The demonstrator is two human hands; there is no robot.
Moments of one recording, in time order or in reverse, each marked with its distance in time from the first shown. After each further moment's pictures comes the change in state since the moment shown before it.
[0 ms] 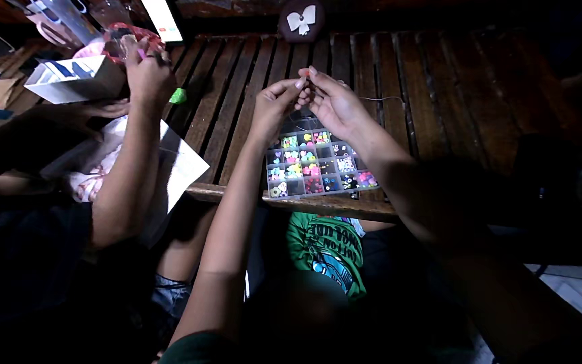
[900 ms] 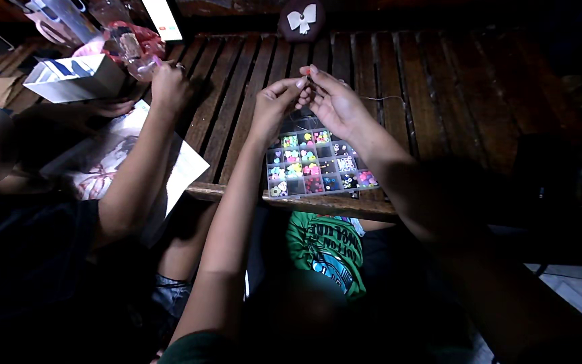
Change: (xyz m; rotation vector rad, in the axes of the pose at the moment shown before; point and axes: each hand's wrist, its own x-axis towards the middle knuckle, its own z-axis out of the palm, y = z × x) left_hand -0.001 0.001 0.001 0.001 0.003 -0.015; right_hand 0.000 0.000 0.002 -0.003 0.032 0.004
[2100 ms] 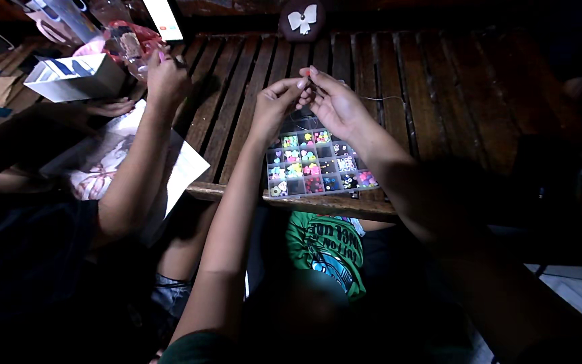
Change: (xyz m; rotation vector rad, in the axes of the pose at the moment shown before) left_hand 0.000 0.001 -0.001 0.015 -0.012 0.003; right_hand 0.000 0.001 0.001 0.000 -0.003 -0.002
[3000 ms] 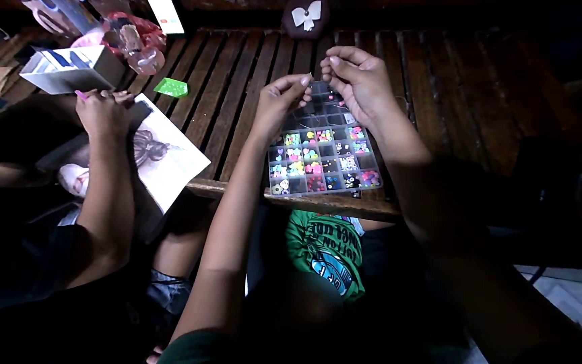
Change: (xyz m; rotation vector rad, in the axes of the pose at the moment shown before) left_hand -0.001 0.002 0.001 0.023 -0.012 -0.004; right_hand 0.005 -0.025 -0.020 -0.276 0.015 -0.244
